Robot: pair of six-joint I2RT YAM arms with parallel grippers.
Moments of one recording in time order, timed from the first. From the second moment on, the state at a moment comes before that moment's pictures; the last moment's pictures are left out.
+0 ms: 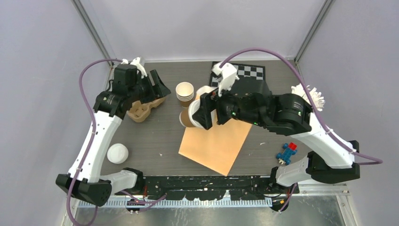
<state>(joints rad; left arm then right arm) -0.28 1.15 1.43 -0.87 0.14 -0.54 1.21 1.39 2.00 -1.06 0.25 0.43</state>
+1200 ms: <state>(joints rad) -0.39 1.35 1.47 -0.79 0.48 -0.71 1.20 1.35 1.57 -0.84 0.21 0.30</state>
